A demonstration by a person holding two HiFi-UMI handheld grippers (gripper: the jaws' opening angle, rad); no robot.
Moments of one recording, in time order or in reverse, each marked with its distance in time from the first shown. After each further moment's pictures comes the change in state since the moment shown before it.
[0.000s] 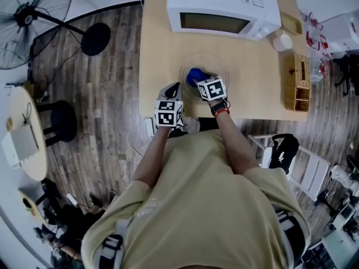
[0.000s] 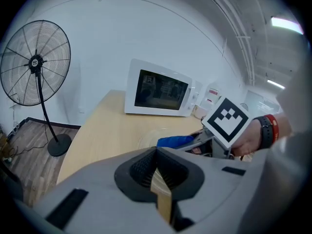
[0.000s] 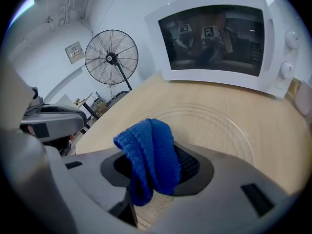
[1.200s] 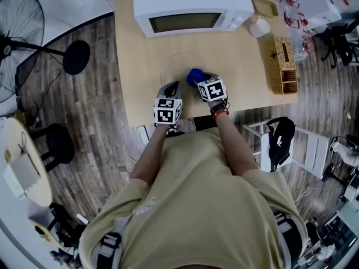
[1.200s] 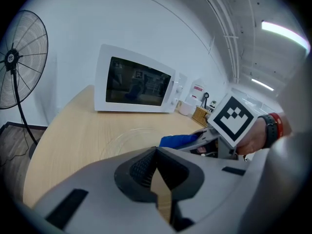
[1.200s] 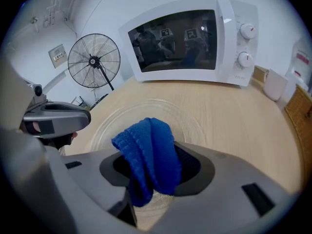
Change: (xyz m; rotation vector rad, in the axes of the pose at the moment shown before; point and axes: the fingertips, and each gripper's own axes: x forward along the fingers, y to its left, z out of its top) left arm 0.051 -0.062 0.006 0.077 0.045 -0.168; right arm -0.048 -0.072 -0.034 0.111 -0.009 -0.150
